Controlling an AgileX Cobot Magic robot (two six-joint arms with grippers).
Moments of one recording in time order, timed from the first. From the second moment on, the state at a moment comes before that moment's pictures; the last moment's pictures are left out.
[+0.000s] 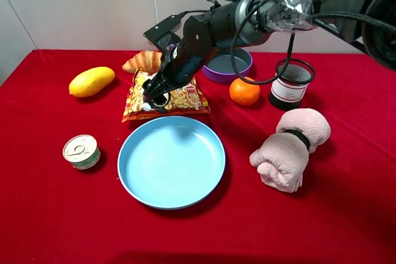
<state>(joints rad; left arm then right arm) -0.11 0.00 -0.49 0.08 1.05 -0.01 0.74 2.26 -1.59 0.06 0.34 -0.30</state>
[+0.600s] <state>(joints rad) -0.11 0.00 -0.49 0.08 1.05 -0.01 0.74 2.30 -1.60 0.04 0.32 -0.30</state>
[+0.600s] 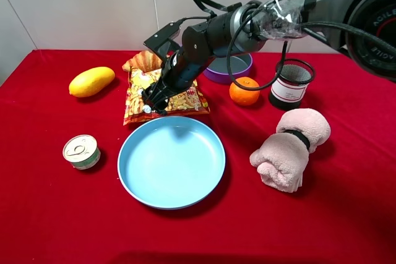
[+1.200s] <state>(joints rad) -0.11 0.00 -0.49 0.08 1.05 -0.01 0.74 2.31 -1.60 0.03 0.31 -0.31</state>
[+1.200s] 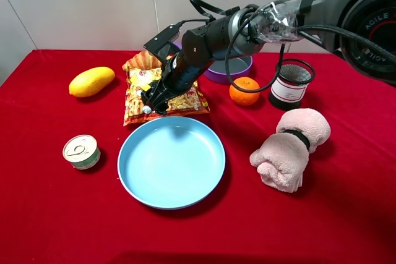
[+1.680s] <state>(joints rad) -0.11 0.00 -0.49 0.08 1.05 -0.01 0.74 2.31 -1.60 0.04 0.31 -0.31</state>
